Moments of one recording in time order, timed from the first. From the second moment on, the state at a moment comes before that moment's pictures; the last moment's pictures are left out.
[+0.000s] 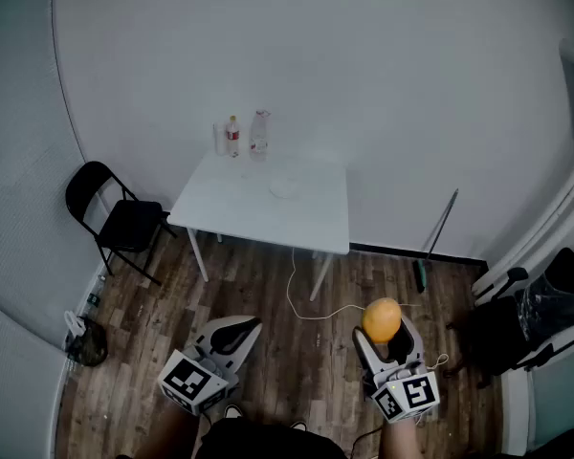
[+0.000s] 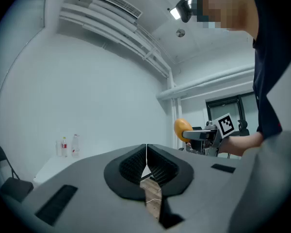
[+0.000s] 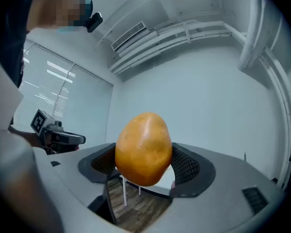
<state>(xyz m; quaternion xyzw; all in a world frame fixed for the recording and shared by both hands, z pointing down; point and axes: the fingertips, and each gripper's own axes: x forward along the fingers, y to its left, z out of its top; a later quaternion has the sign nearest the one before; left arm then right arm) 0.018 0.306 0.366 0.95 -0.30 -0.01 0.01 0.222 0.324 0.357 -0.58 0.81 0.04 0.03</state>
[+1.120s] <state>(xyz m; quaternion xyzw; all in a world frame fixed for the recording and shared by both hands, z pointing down) -0.083 0.262 0.393 0.96 -0.30 0.01 0.00 0.115 0.271 0.371 -0.57 0.82 0.03 0.01</state>
